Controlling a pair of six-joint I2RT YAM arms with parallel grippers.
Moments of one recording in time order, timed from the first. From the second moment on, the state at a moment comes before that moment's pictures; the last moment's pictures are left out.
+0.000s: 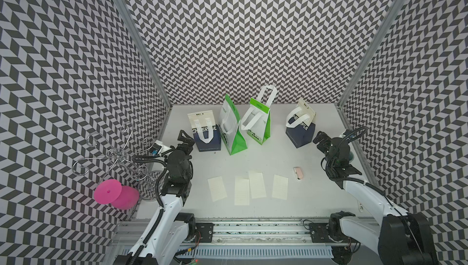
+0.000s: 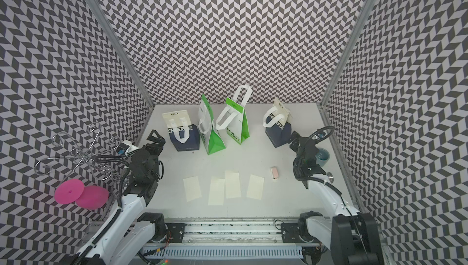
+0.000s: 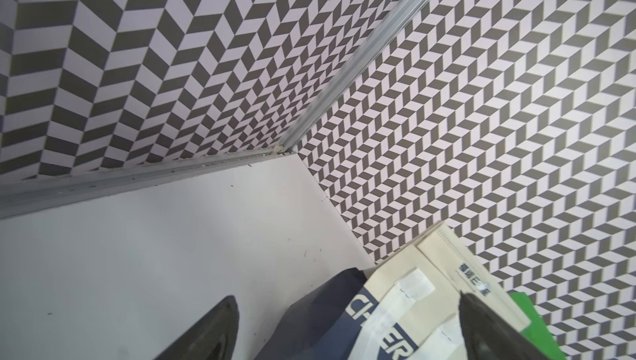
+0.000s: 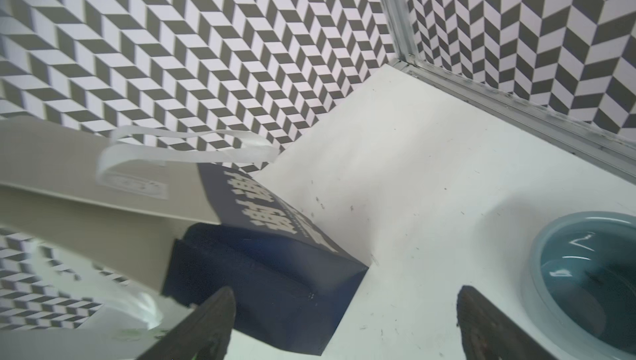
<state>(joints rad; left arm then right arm) -0.08 0.78 0.40 0.31 -0.45 -0.87 0.09 1.07 0.53 0.19 0.27 0.67</state>
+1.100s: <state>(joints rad) -0.05 0.82 0.54 0.31 0.05 -0.88 0.77 1.15 0.91 0.16 0.08 0.34</state>
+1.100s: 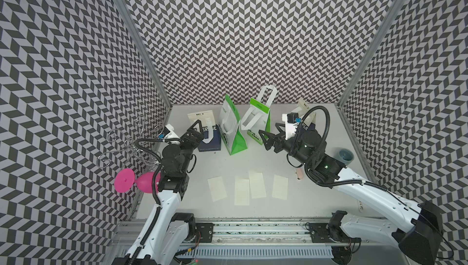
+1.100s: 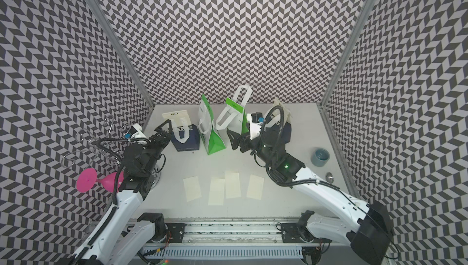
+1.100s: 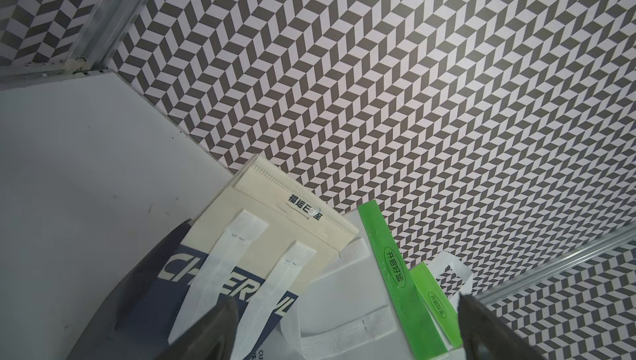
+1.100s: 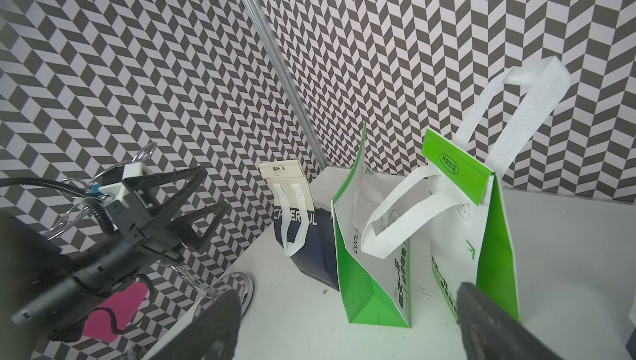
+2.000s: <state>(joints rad) -0.05 0.92 0.64 -0.01 0.02 -0.64 0.77 1.16 0.91 0.15 0.11 0.35</state>
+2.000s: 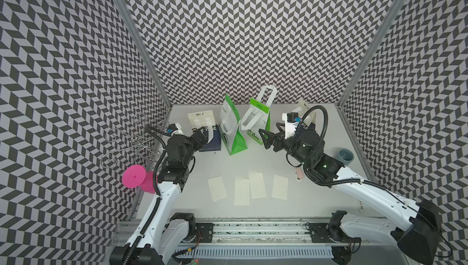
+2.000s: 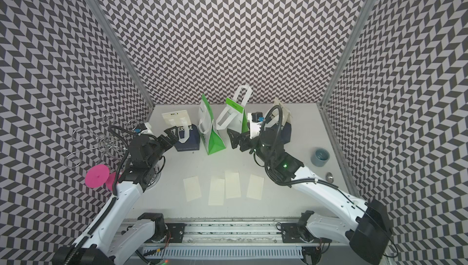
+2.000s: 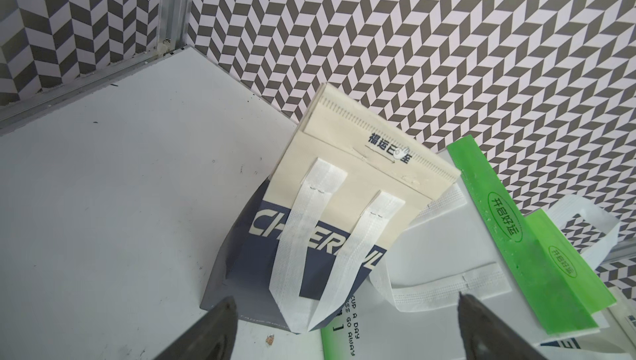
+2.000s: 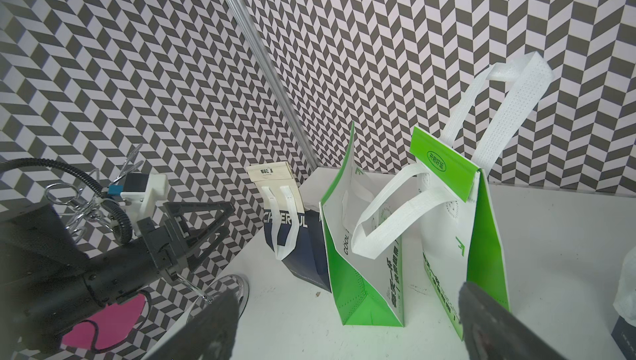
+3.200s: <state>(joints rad) -0.09 0.88 0.61 -0.07 0.05 -0.56 0.75 1.24 0.91 0.19 0.03 0.34</state>
